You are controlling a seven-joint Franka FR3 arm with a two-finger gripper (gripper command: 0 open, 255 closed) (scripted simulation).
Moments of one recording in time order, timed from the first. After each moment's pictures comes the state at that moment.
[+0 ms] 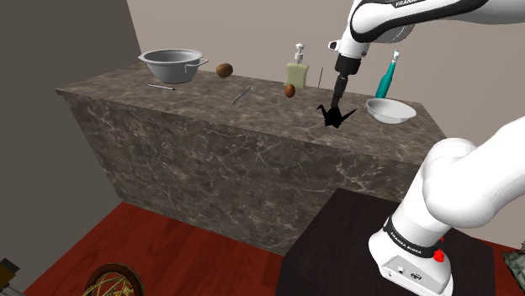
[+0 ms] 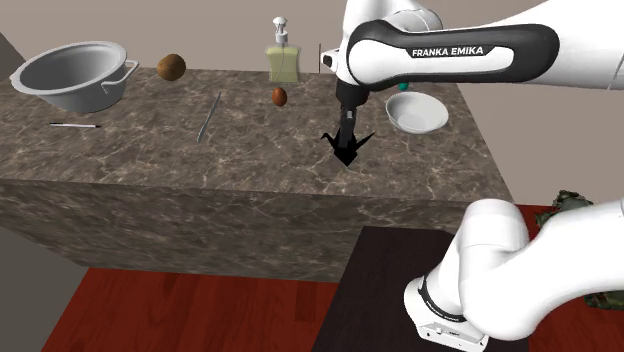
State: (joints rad) arm 0.09 -0.51 -0.52 -2.37 -0.17 1.93 -0.67
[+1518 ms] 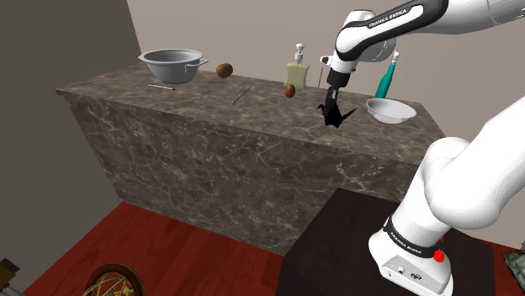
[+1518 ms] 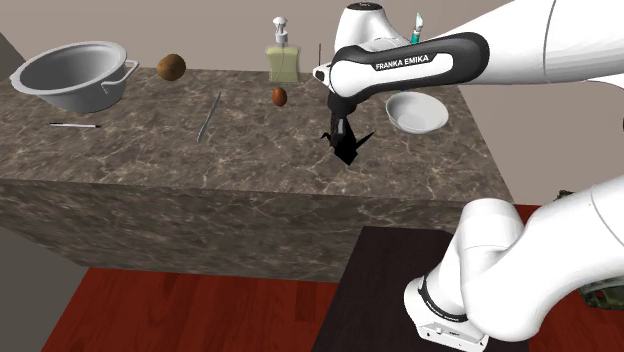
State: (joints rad) arm 0.15 -0.34 -0.66 -2.37 -0.10 2.13 -0.88
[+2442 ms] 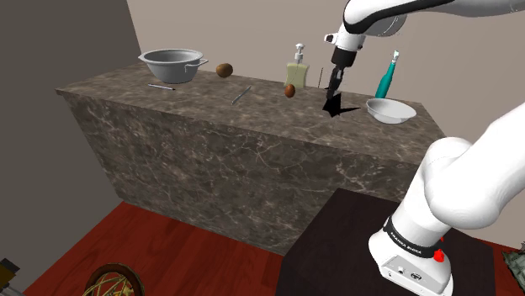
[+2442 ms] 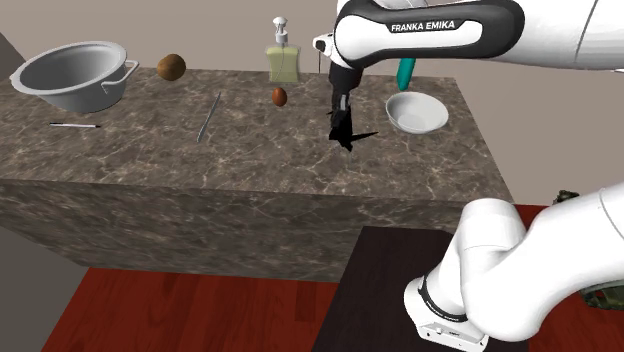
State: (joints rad) arm 0.15 -0.39 -0.61 -2.23 -0.11 1.94 -0.85
